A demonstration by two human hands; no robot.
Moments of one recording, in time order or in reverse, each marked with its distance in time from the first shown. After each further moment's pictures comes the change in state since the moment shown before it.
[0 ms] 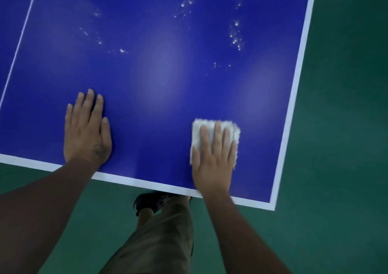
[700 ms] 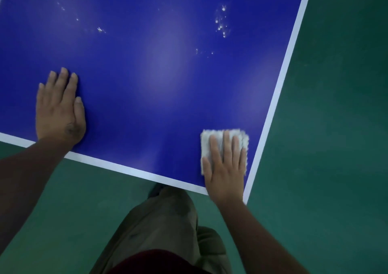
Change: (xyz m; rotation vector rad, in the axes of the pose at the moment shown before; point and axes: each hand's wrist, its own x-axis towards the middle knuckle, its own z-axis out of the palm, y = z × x) left_hand -0.001 0.009 0.006 0.084 0.026 -0.063; right_hand -0.026 0.128 -0.018 -0.031 -0.093 -0.147
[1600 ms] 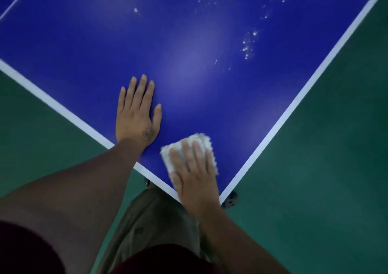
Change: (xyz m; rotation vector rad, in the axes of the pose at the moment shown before) left_hand -0.055 0.204 0.032 -0.092 0.061 -0.257; right_hand 0.029 0.029 -0.008 -0.085 -0.147 -0.686
